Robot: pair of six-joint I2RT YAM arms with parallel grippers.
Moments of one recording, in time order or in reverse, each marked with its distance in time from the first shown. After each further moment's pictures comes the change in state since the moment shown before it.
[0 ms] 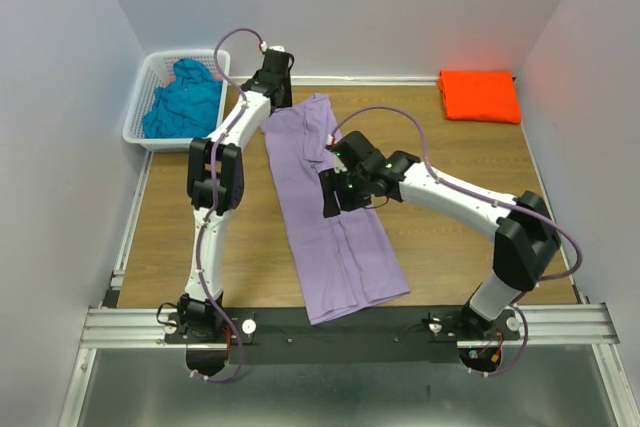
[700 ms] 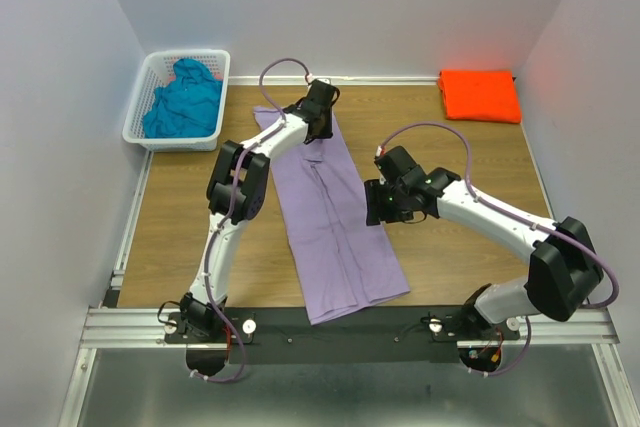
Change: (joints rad) left arm -0.213 -0.066 -0.214 0.100 0.069 -0.137; right arm -0.159 -0.275 -0.342 -0.010 0.120 0.050
